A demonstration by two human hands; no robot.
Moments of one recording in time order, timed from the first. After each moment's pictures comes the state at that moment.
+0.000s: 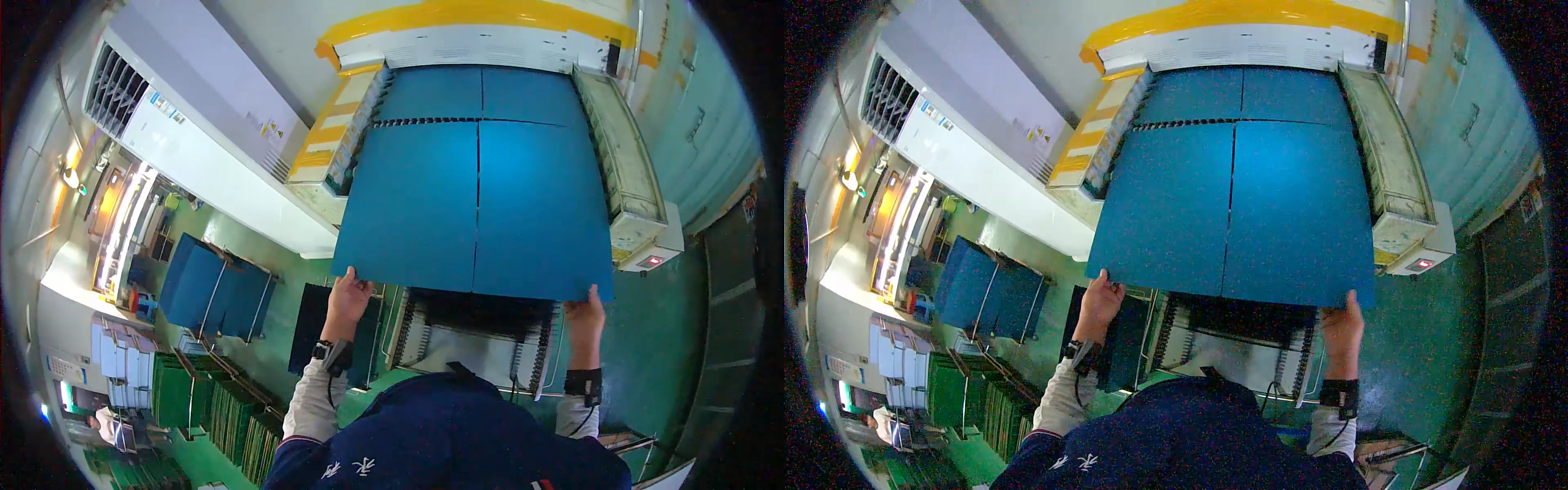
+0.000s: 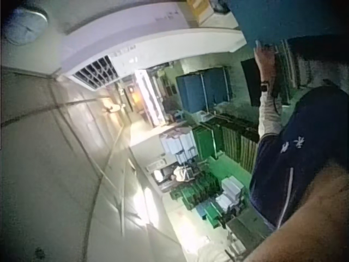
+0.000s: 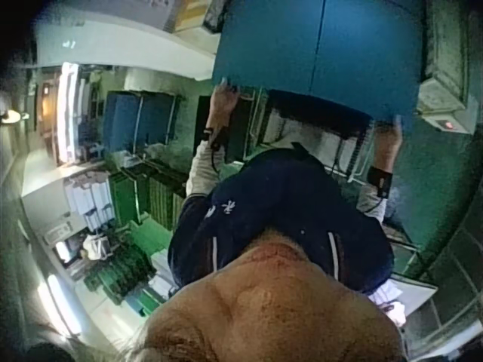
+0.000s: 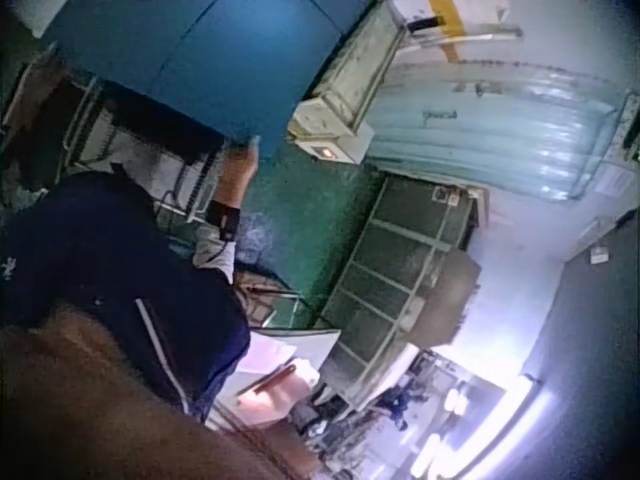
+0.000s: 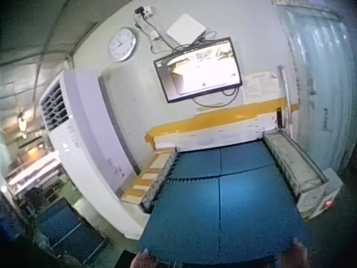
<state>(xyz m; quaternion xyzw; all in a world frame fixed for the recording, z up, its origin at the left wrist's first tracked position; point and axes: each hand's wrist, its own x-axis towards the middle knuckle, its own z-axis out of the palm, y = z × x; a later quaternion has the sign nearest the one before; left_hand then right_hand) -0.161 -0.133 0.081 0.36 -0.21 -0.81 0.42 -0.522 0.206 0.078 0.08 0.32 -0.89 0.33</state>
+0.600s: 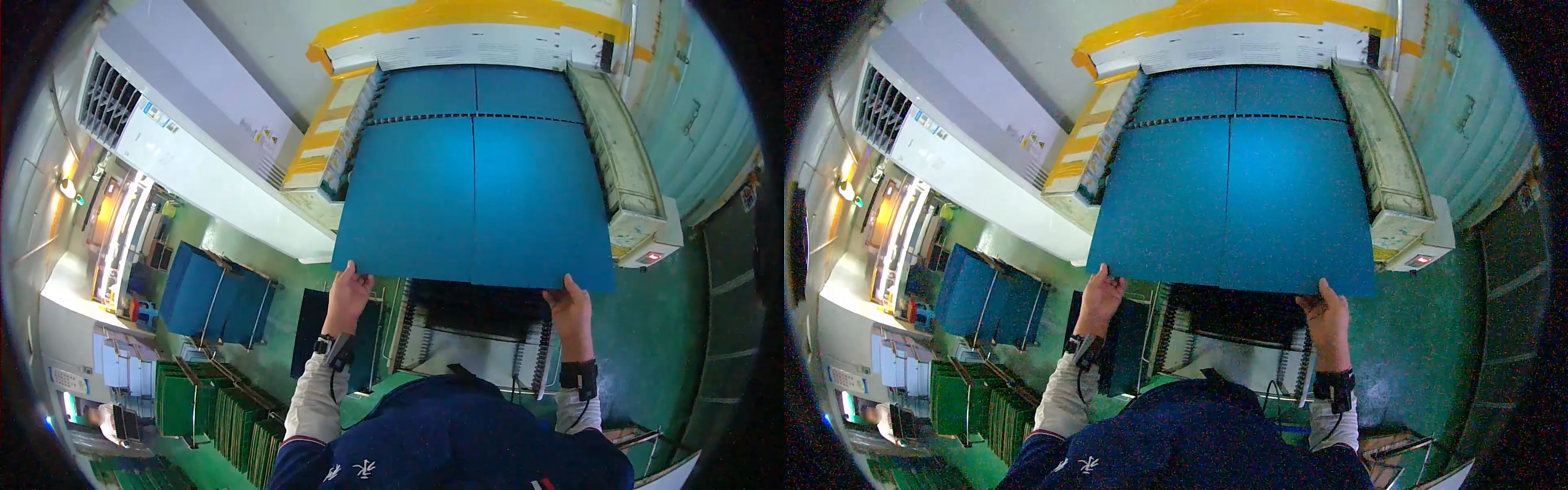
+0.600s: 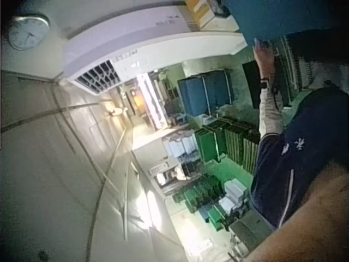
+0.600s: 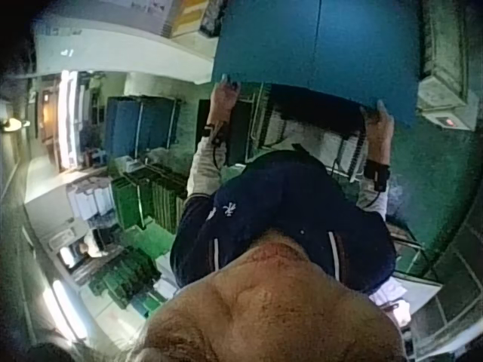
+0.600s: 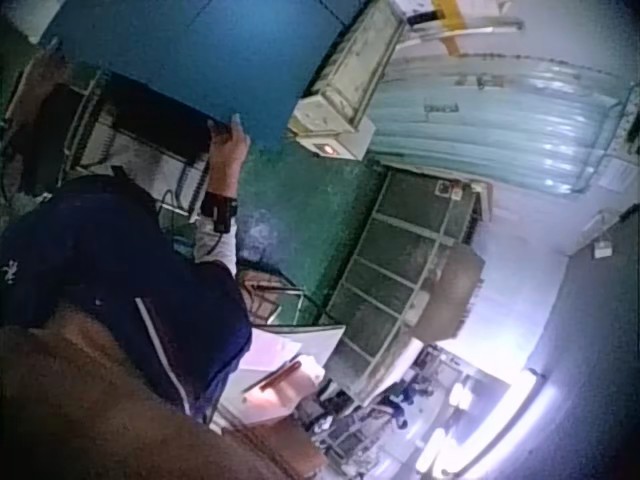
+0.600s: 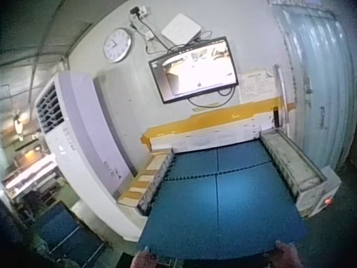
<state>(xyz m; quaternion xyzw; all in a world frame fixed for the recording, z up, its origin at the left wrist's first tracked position) -0.182 -0.146 0.093 0.36 -0.22 -0.80 0.42 -0.508 0.171 0.094 0.04 0.41 -0.84 0.36</state>
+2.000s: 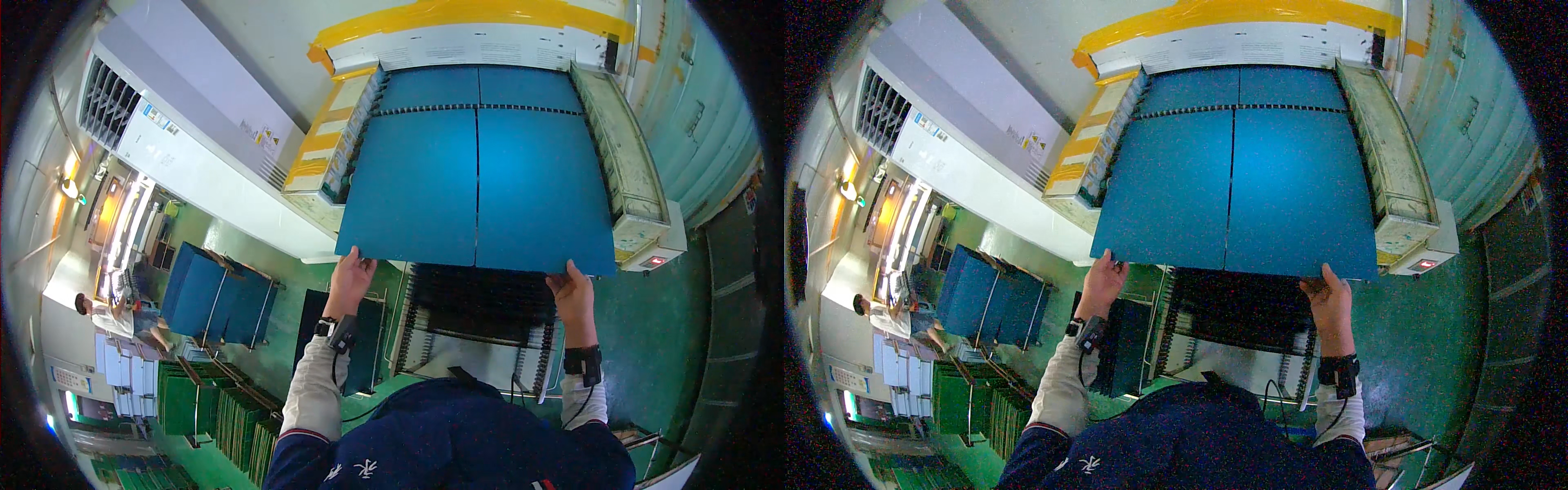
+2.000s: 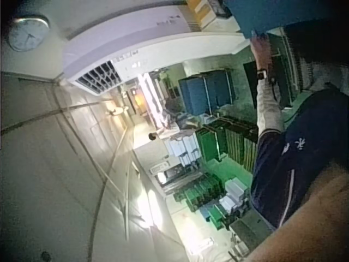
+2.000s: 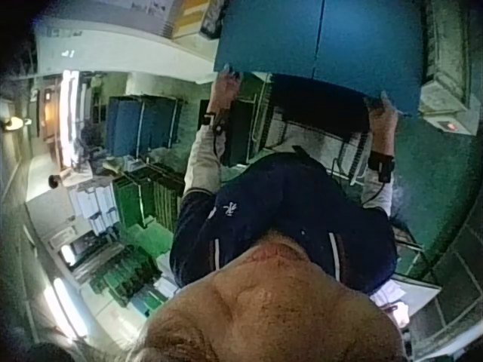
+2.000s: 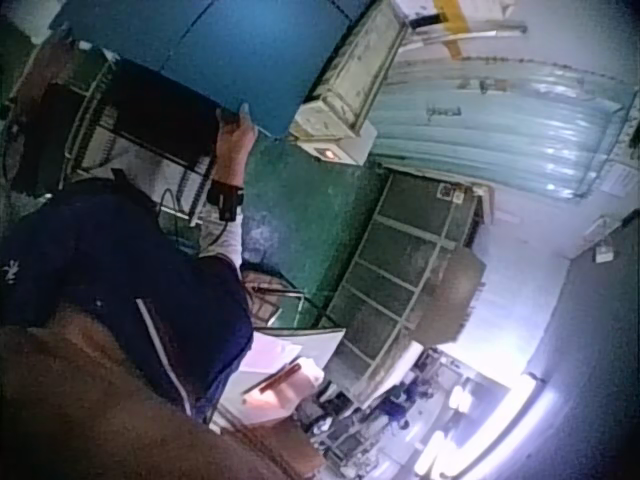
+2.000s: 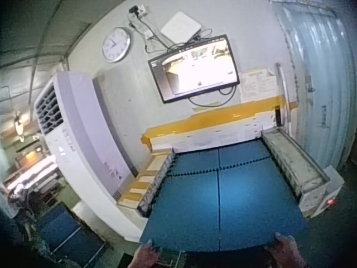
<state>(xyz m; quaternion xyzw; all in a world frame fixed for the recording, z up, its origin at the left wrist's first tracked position) -0.202 -0.184 0.089 0.34 -0.23 -0.82 0.40 -0.537 0.144 0.088 0.06 0.42 -0.83 0.36</state>
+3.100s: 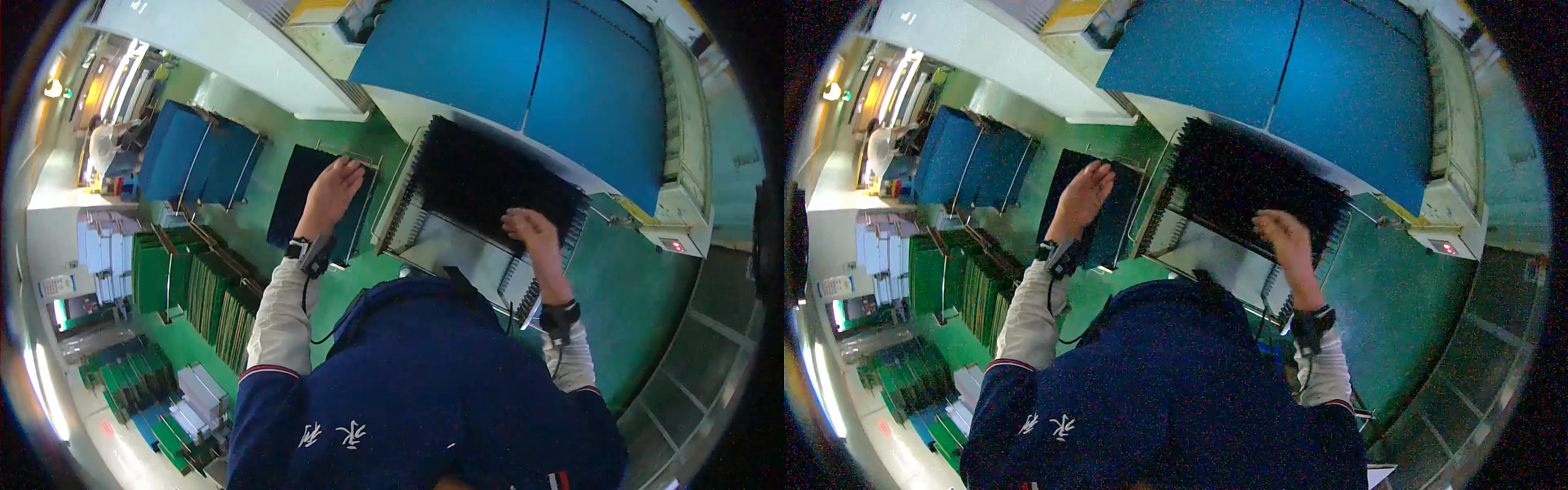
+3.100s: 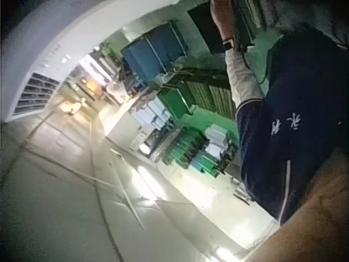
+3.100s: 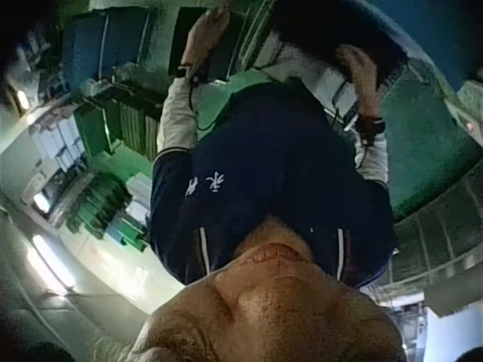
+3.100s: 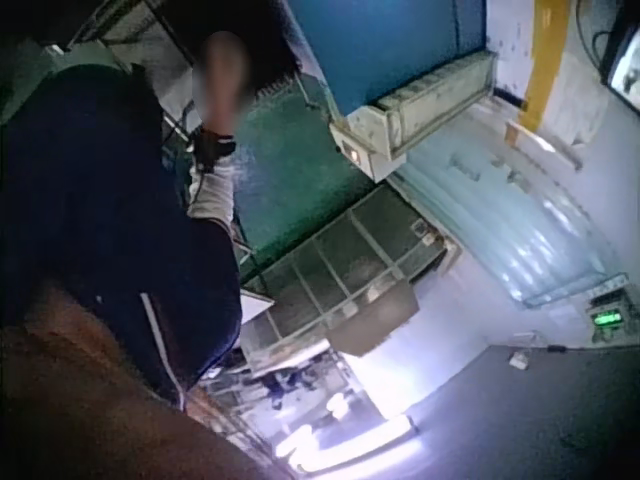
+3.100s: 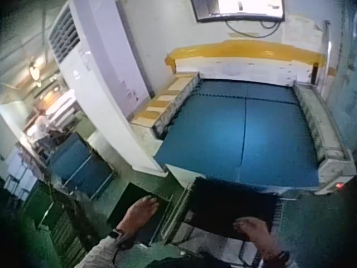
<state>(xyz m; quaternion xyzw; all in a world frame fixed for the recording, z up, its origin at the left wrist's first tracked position) -0.077 -0.123 0.010 0.34 -0.23 -0.83 0.37 -0.447 0.136 0.030 -0.27 0.61 -0.53 0.51</state>
